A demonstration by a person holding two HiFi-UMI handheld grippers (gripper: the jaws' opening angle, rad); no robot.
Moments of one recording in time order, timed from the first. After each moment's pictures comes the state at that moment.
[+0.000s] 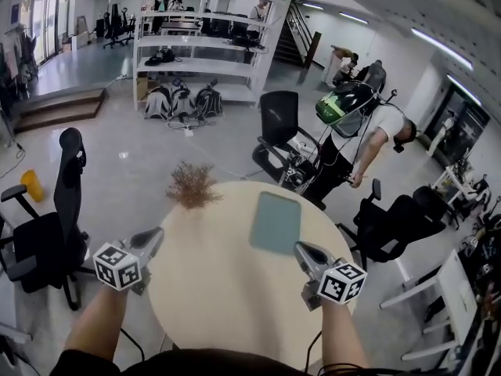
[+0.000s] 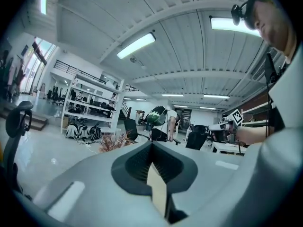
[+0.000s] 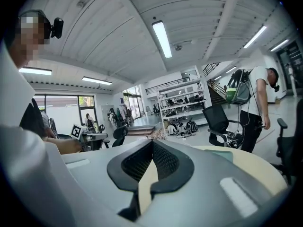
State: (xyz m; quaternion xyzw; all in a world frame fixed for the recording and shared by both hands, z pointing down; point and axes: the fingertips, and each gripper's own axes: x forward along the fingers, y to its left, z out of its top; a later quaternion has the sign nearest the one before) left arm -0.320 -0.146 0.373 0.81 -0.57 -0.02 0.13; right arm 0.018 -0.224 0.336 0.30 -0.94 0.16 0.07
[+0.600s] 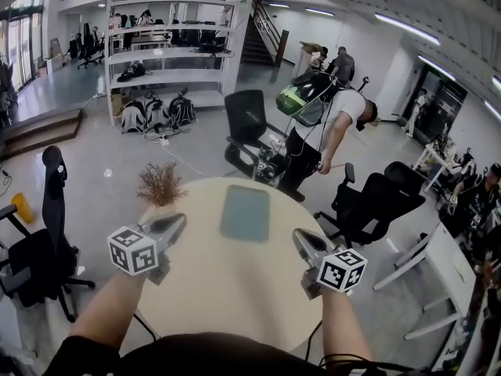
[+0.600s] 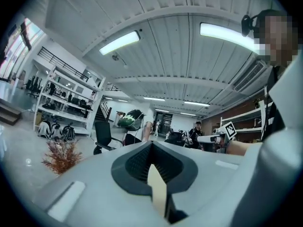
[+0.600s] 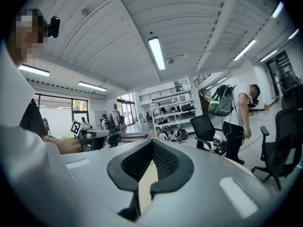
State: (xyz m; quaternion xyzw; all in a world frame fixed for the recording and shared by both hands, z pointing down) left arm -0.140 -0.165 0.291 0.87 -0.47 -0.05 0.13; right arm 0.142 -0.193 0.288 0.35 -0.93 0.13 0.03
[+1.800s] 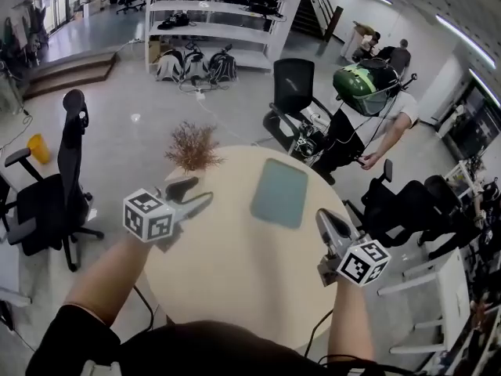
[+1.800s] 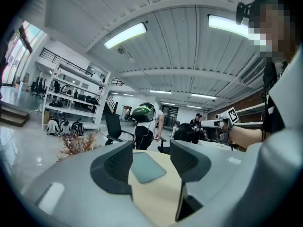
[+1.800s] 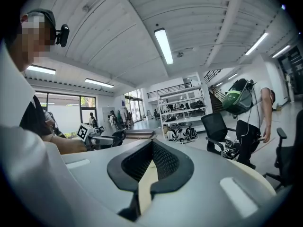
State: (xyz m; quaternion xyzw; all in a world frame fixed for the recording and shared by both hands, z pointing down) left arm -0.203 -0.216 0.363 0.86 -0.49 -0.01 0.14; right arm 0.066 -0.250 0.306 0.30 -0.95 0.12 0.05
